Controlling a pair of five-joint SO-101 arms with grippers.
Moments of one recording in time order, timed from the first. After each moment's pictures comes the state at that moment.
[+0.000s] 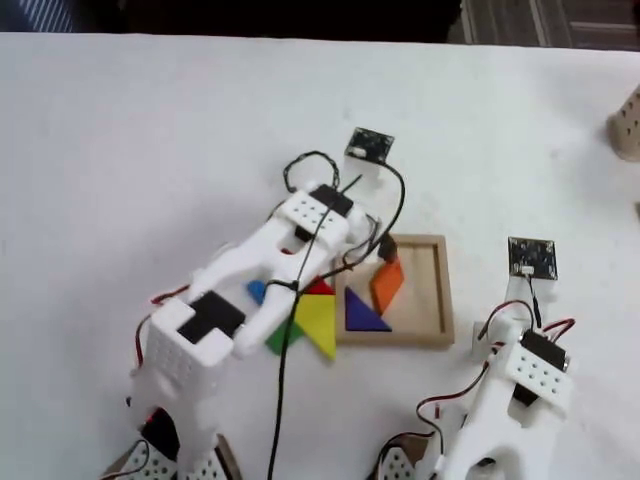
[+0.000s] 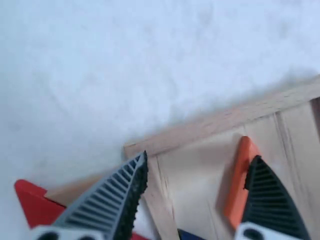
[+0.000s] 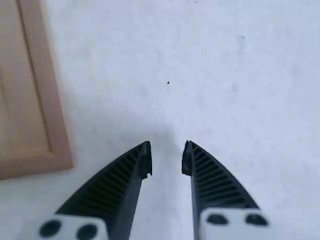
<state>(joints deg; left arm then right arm) 30.0 29.2 -1.5 55.3 20.9 29.0 -45.3 75.4 46.2 28.5</state>
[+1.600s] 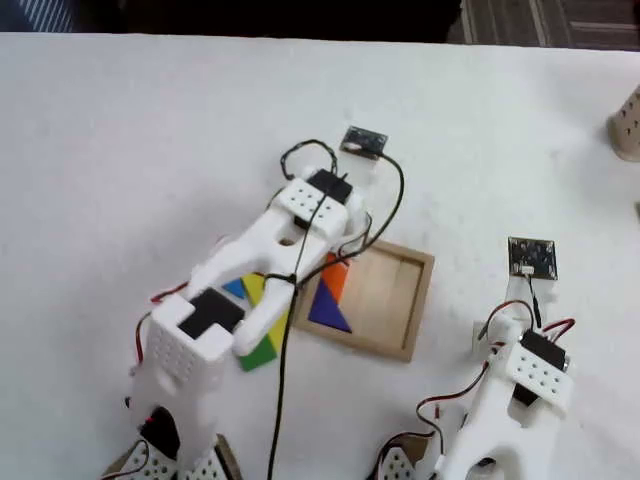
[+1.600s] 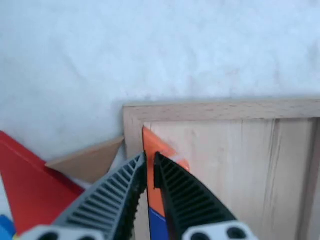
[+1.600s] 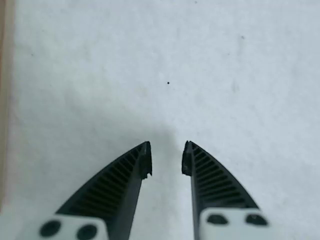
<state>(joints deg) 28.4 29.8 -8.3 68.3 21.0 29.0 -45.3 75.4 46.2 28.5</state>
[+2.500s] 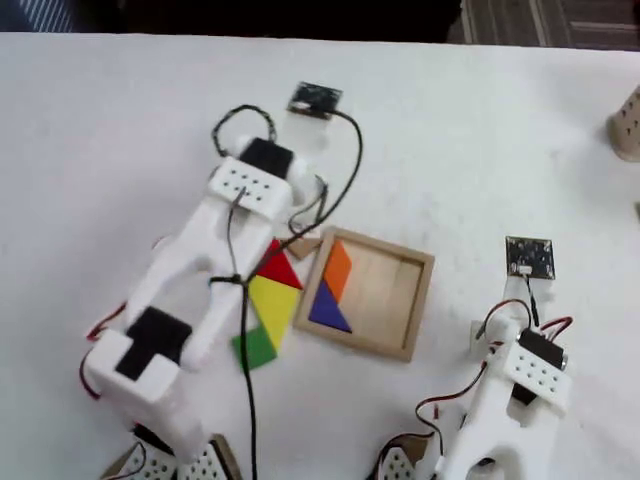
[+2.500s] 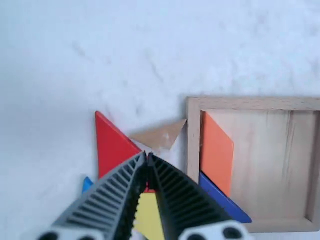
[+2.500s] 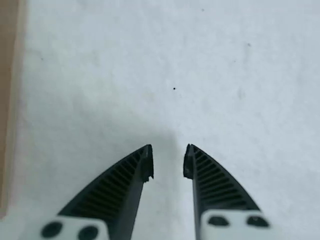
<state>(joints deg) 18.6 11.6 -2.6 75.4 14.6 28.0 -45.3 75.4 46.2 28.5</state>
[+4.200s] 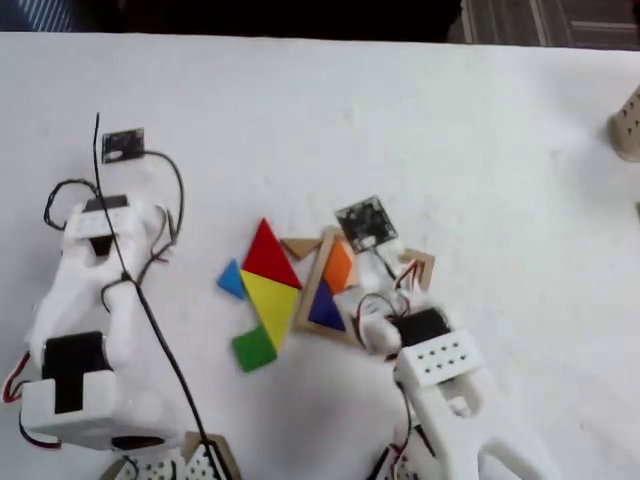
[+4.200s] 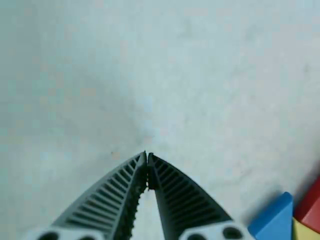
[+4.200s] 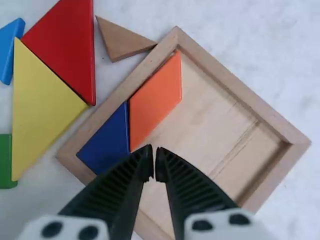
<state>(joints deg) -16.5 2.8 33.0 49.0 7.7 -24.4 -45.3 71.3 39.3 7.3</state>
